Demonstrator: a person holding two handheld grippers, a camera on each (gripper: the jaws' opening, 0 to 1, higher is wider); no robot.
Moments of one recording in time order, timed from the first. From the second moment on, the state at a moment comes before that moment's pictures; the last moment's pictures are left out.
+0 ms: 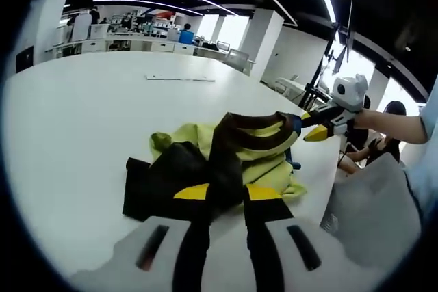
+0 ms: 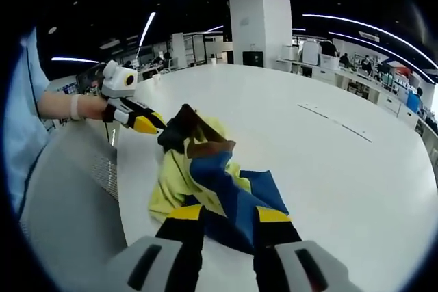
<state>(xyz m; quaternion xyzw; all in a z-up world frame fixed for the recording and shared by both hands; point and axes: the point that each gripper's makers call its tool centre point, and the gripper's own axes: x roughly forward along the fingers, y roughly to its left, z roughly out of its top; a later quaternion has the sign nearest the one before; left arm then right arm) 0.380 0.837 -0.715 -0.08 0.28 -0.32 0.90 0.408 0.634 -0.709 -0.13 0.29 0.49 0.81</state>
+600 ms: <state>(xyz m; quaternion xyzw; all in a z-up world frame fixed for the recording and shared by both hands) 0.376 0.833 -0.727 -0.12 0.31 -0.32 0.89 0.411 0.635 -0.719 -0.12 0.31 0.49 0.81</state>
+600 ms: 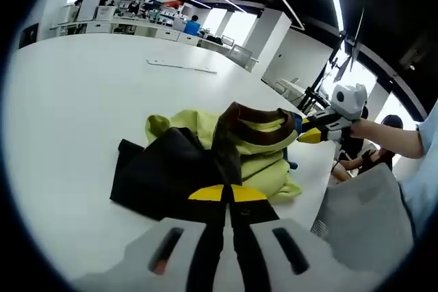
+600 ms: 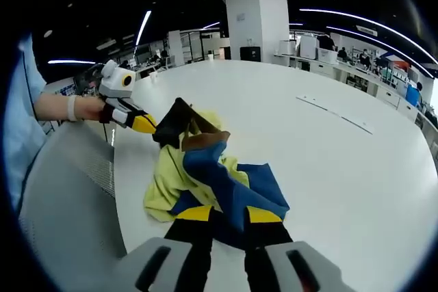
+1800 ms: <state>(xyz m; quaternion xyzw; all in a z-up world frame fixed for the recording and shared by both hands) 0.412 0.894 -0.584 -0.07 0.17 -0.28 0.94 0.428 0.626 -0.568 -0.01 0.17 0.42 0.89</state>
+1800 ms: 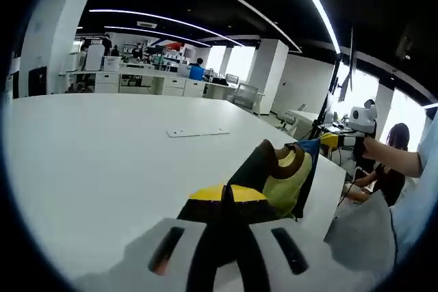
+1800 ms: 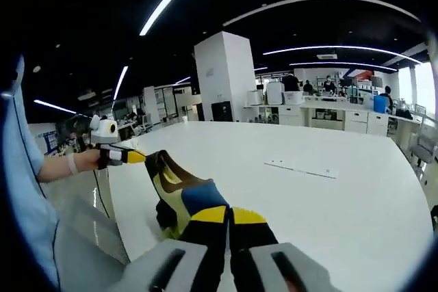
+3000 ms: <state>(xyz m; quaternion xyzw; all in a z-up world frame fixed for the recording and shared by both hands) 0.437 0.934 -0.493 -0.10 0.06 -0.25 0.96 0.446 0.646 -0.458 0.00 0.04 0.45 0.89</state>
